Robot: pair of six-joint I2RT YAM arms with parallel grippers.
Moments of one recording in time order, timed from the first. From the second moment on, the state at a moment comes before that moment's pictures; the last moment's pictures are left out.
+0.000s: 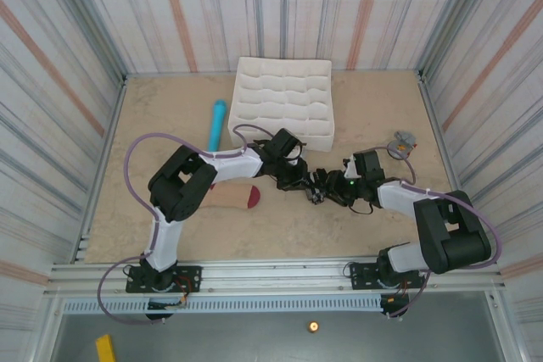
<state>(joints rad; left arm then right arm) -0.81 2.05 1.31 -0.24 0.56 -0.88 0.26 1.39 0.46 -0.03 -0.57 0.83</state>
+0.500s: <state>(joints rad) -0.81 2.05 1.31 -0.25 0.56 -0.88 0.32 1.40 0.46 0.02 -0.50 0.86</state>
